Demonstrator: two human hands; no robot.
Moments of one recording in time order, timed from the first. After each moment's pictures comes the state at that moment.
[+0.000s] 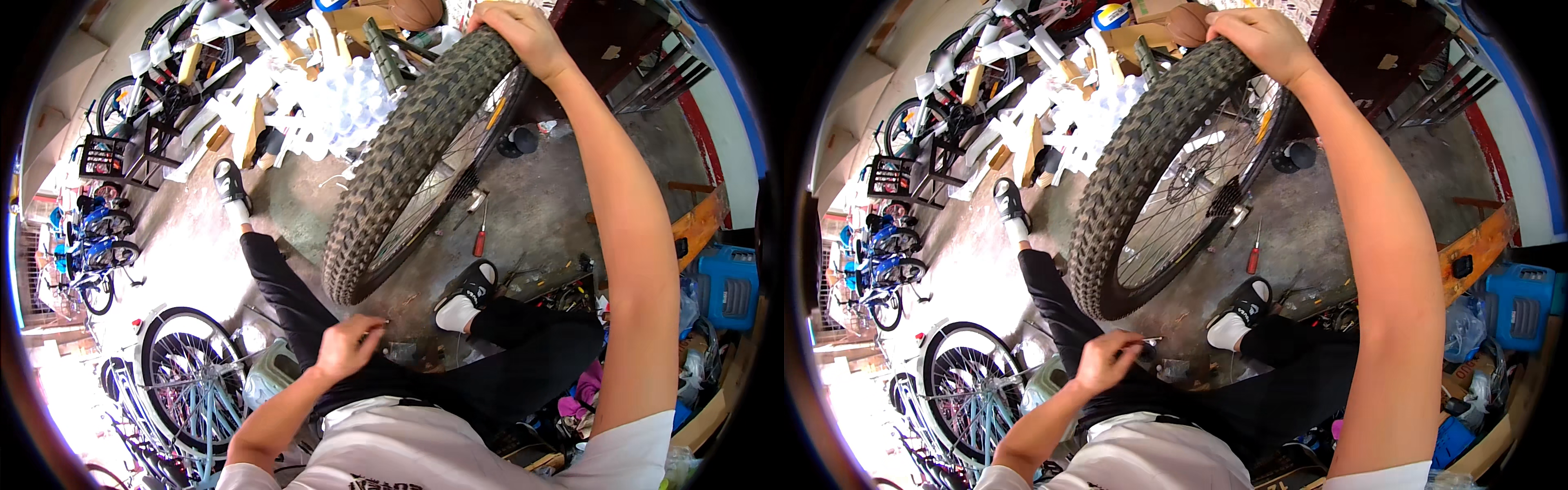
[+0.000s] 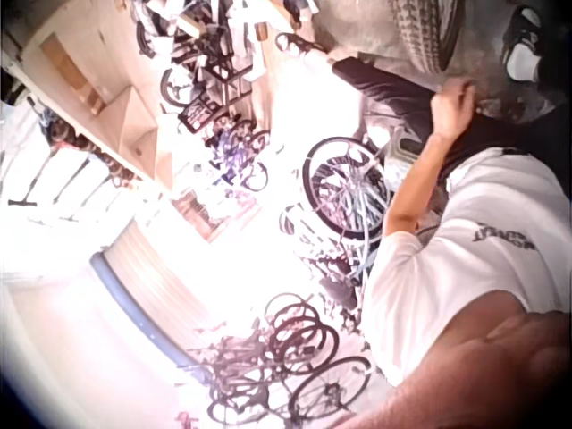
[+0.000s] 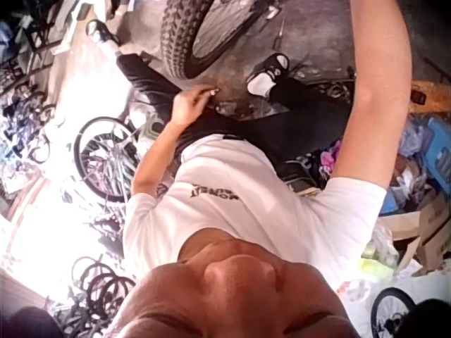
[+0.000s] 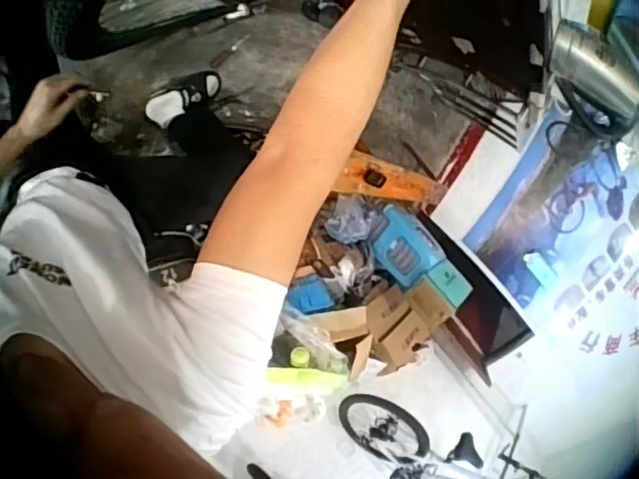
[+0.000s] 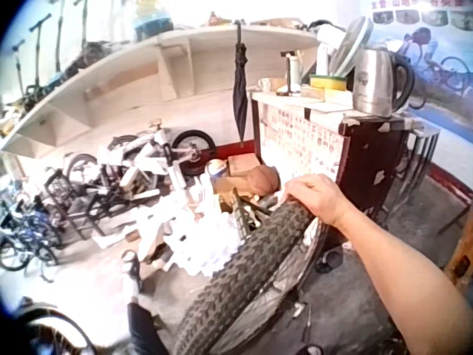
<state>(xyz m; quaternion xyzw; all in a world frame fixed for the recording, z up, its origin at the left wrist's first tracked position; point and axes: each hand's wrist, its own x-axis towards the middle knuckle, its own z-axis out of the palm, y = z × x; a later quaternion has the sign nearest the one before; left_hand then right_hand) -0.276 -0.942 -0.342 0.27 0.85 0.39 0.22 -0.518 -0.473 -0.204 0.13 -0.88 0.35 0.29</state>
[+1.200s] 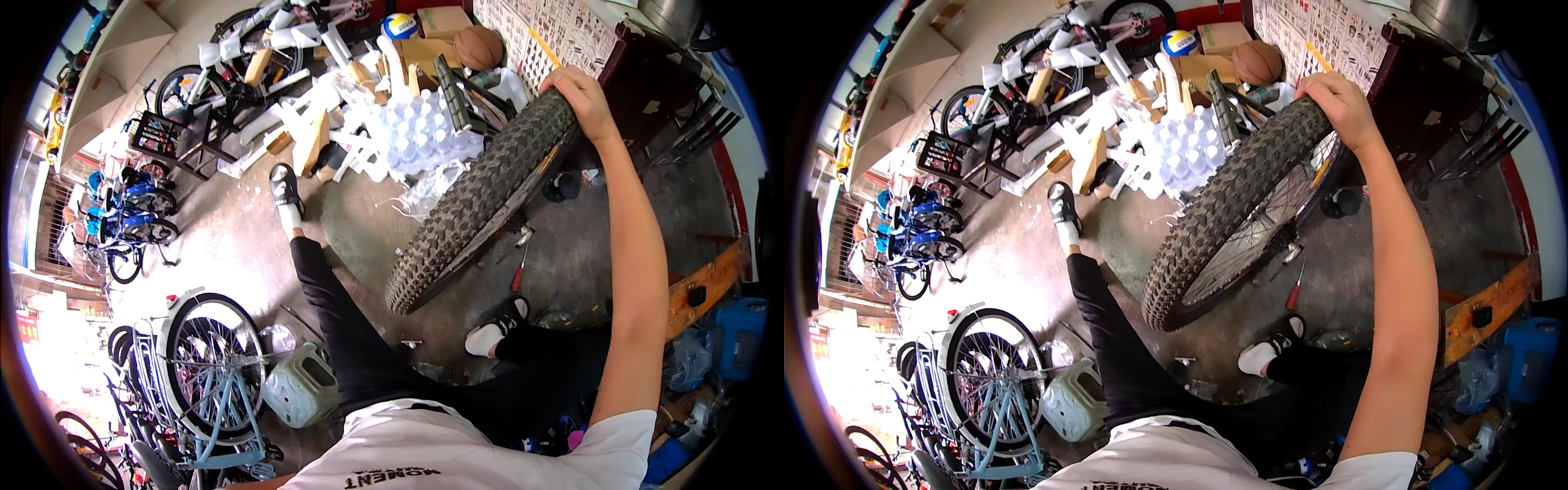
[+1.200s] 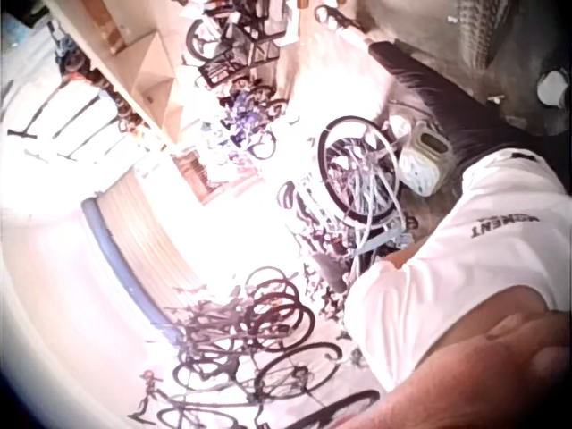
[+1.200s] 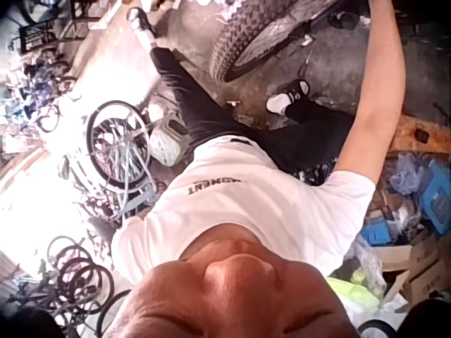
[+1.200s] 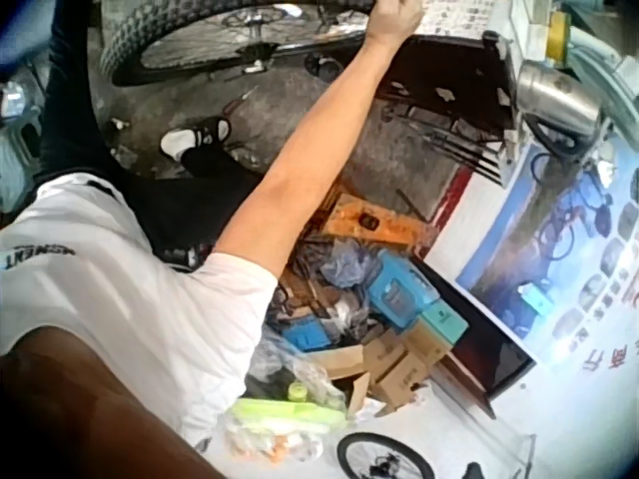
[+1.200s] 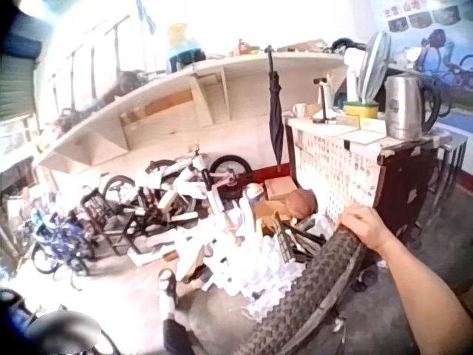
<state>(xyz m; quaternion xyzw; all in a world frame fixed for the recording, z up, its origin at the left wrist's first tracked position) -0.142 -1.153 -0.271 0.10 0.68 0.23 0.69 -0.497 -0.471 -0.194 0.12 -0.88 0.40 0.23</state>
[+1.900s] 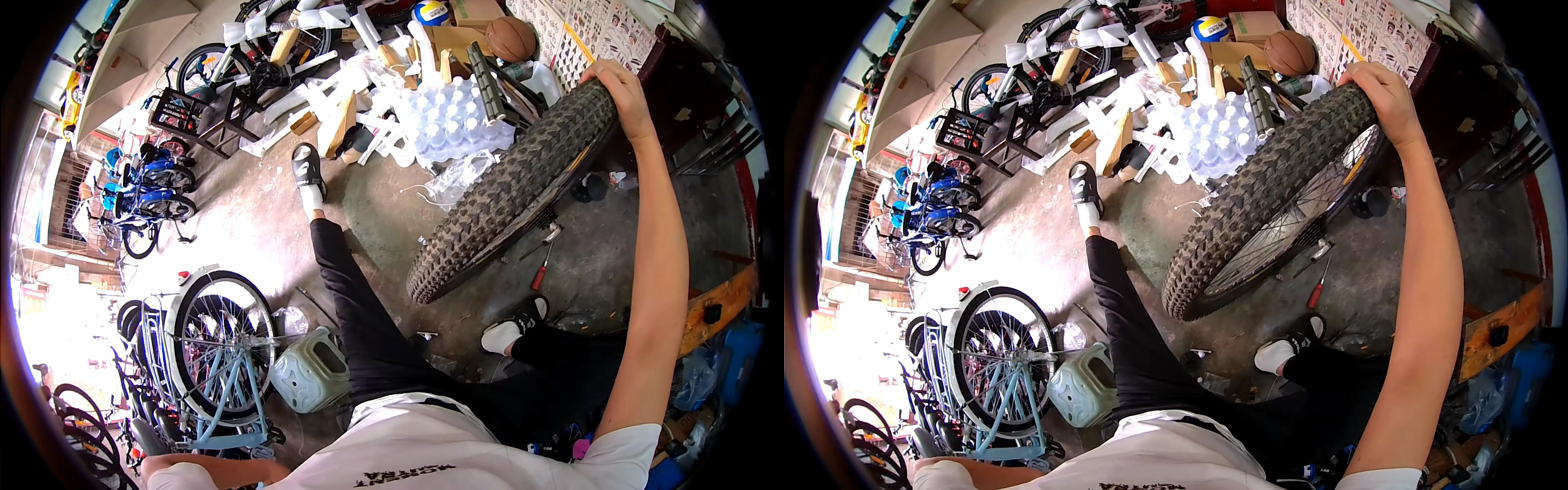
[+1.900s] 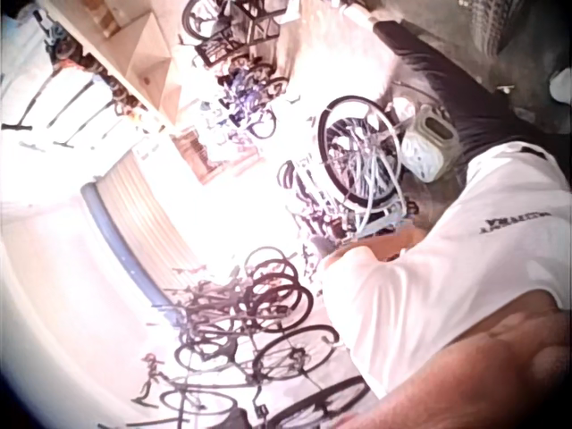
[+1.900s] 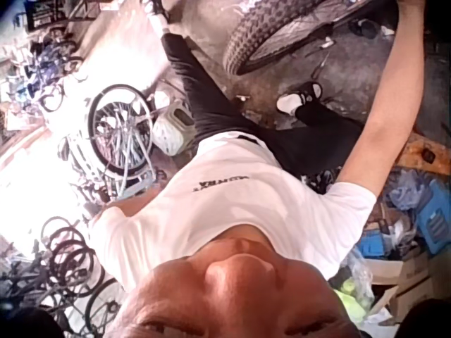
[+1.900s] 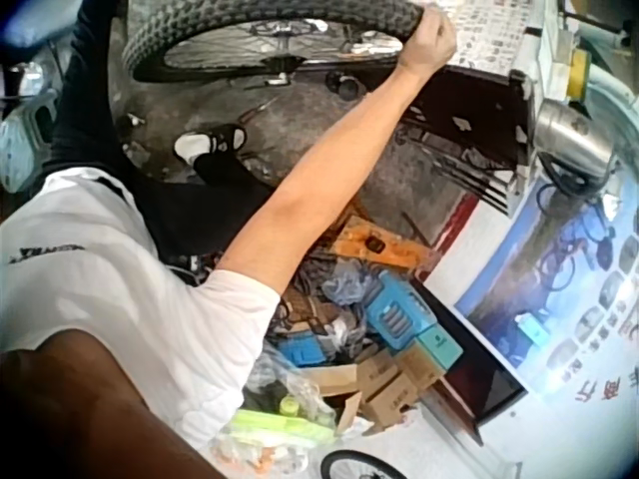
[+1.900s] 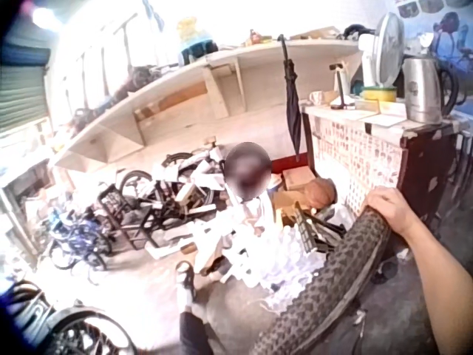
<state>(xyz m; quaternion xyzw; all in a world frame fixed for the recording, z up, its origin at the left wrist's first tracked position) -0.146 -1.168 -0.262 0.10 0.67 0.24 0.70 -0.509 -0.465 -0.197 0.15 -0.87 0.40 0.23</state>
